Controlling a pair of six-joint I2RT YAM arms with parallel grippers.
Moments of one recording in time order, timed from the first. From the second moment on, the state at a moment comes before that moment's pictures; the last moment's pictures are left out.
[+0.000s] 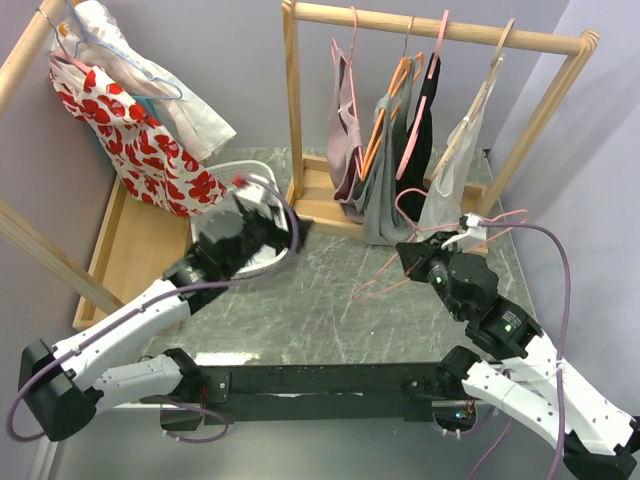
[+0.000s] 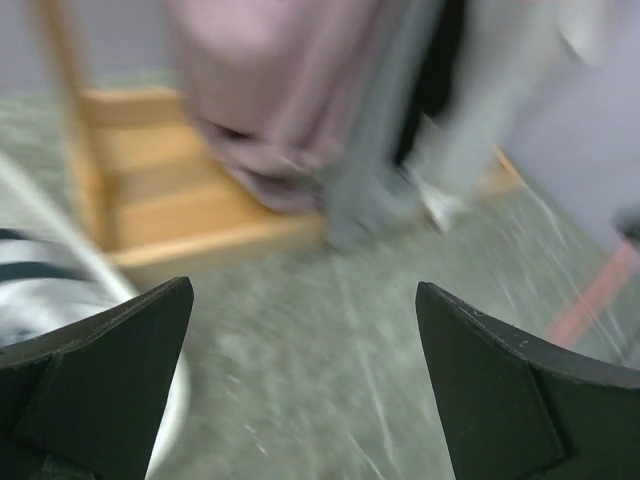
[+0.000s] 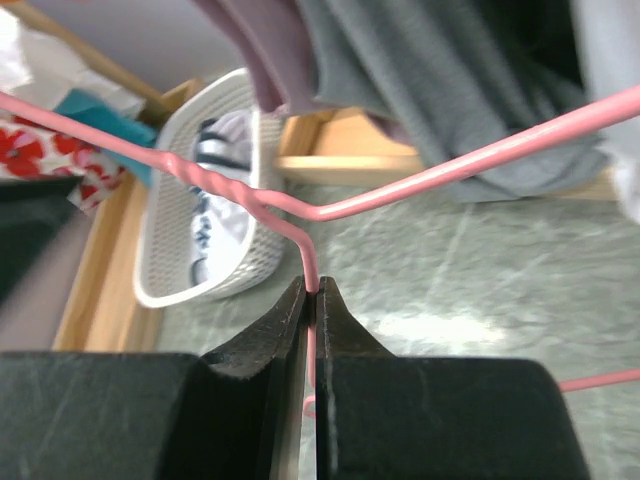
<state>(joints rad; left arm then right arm) -0.73 1.04 0.87 0.07 -0.18 -0.29 0.73 0.57 0.75 -0.43 0.42 0.71</state>
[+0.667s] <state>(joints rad) -1.02 1.15 0.75 0.38 0.10 -0.39 0.69 0.57 0.71 -0.24 0.20 0.90</state>
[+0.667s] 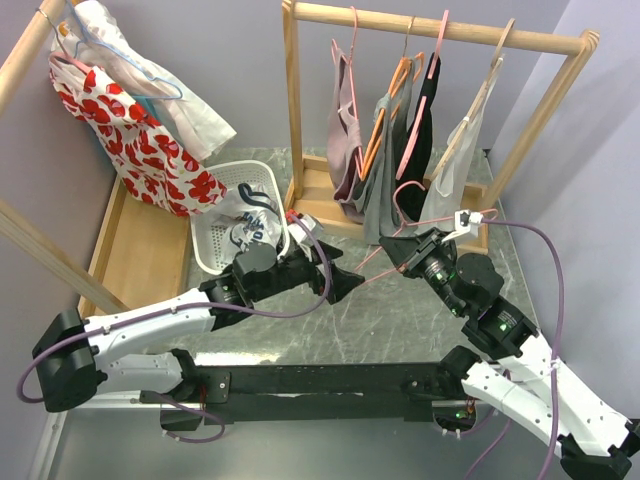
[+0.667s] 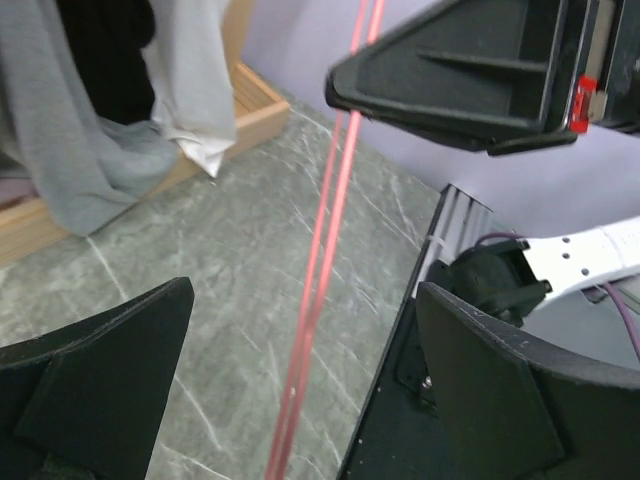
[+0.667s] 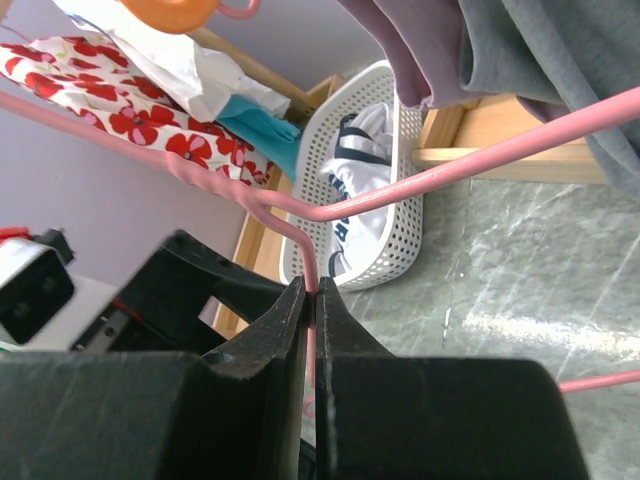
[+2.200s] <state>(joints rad) -1.07 1.07 0.81 0.17 0.09 -0.32 0.65 0.30 0.71 -0.31 0.32 0.77</state>
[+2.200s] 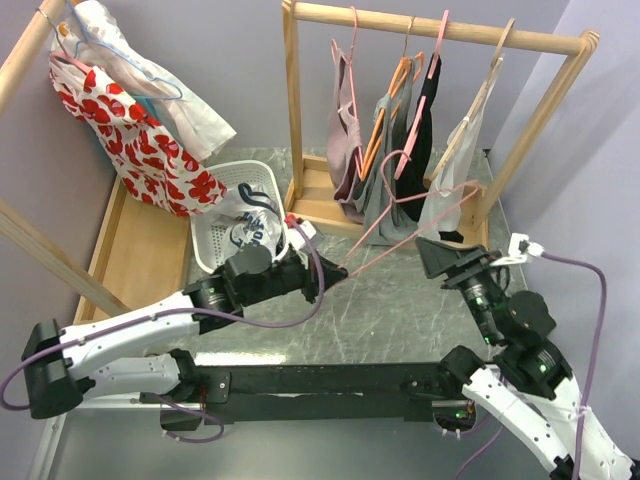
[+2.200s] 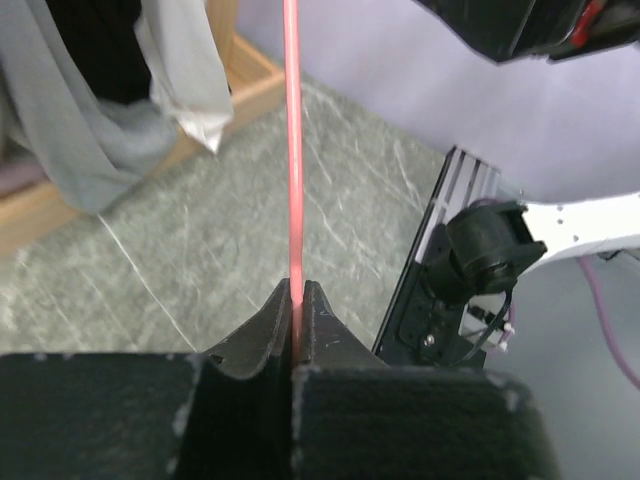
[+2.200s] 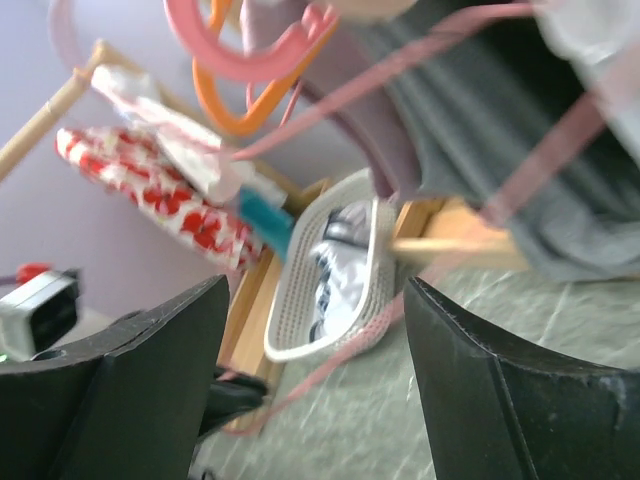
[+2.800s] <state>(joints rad) -1.07 0.79 0.87 0.11 -0.10 -0.26 0.65 0.19 0.65 -0.43 0.60 0.76</state>
